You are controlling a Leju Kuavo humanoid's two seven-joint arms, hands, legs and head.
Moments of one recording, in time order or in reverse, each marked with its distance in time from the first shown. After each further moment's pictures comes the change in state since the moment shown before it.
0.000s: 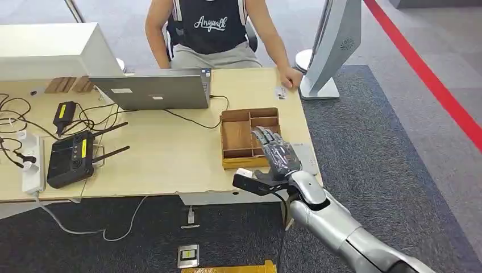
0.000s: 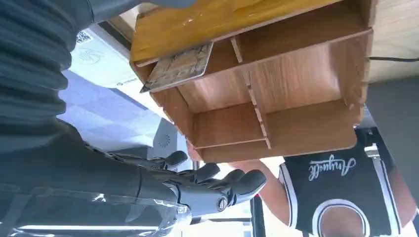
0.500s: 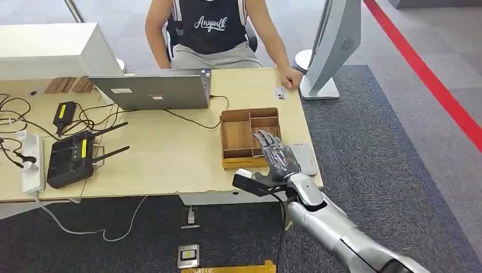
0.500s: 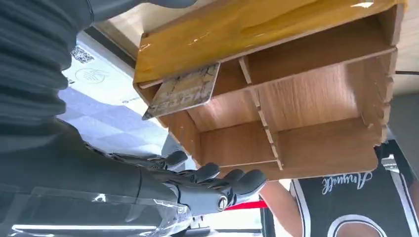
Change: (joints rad) left arm 0.000 0.000 0.000 0.000 -0.011 -0.002 -0.018; right arm -0.004 0.039 -0.008 0.098 -0.011 -0.039 -0.011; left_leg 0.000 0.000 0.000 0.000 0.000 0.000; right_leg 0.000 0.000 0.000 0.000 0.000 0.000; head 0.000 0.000
